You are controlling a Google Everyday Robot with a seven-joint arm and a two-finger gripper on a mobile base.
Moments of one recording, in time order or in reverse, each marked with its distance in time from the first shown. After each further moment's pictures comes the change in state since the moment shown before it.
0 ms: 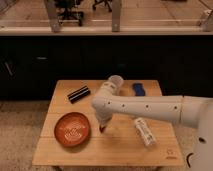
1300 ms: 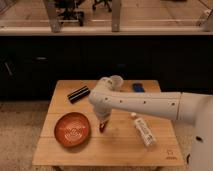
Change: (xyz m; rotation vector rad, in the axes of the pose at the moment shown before) arm 0.002 -0.015 -0.016 0.001 0.023 0.008
